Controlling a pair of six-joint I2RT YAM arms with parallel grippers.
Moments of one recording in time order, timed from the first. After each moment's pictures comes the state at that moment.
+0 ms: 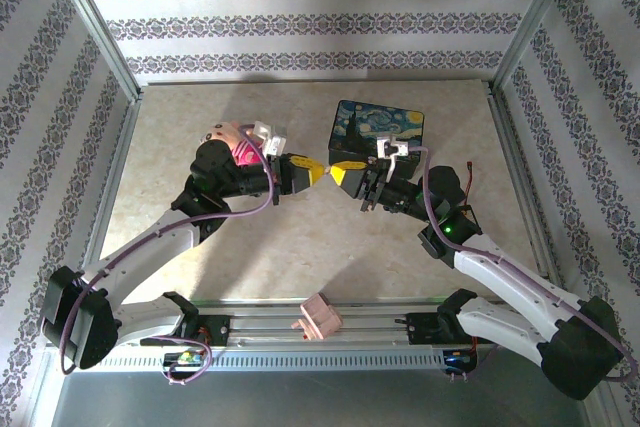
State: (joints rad) left arm -0.53 1.17 0.83 0.41 0.84 -0.46; right arm 0.60 0.97 0.63 0.48 -0.58 0.71
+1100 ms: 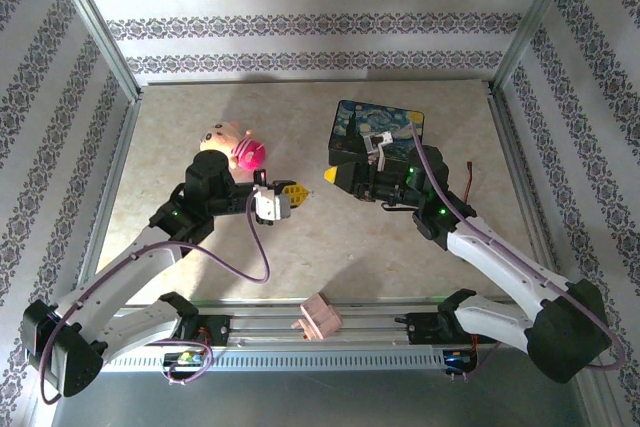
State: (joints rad) left arm -0.53 1.01 0.81 -0.06 0.71 0.87; right arm 0.52 1.10 0.74 0.22 -0.75 1.05
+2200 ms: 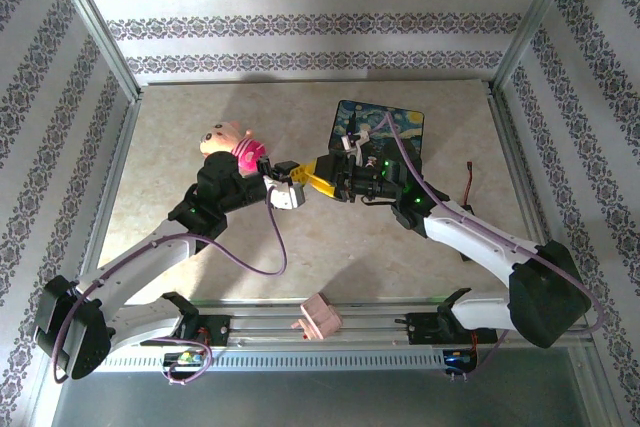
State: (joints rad) left arm -0.56 1.11 0.74 0.22 0.48 0.96; right arm 0.58 1.29 0.79 0.36 -0.75 1.30
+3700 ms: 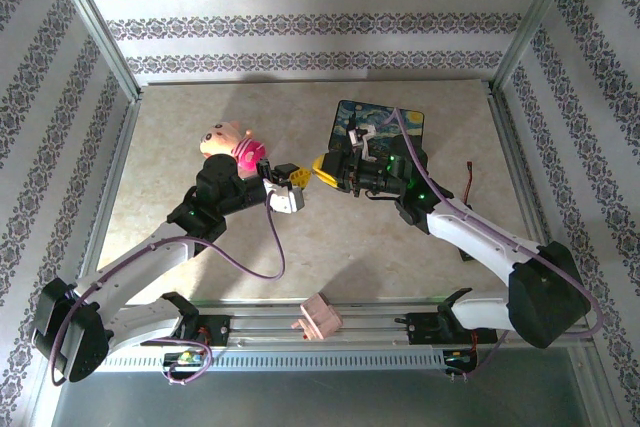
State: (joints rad) left arm -0.56 1.10 0.73 0.21 0.48 0.99; right arm 0.55 1.29 0.80 0.35 -0.75 1.32
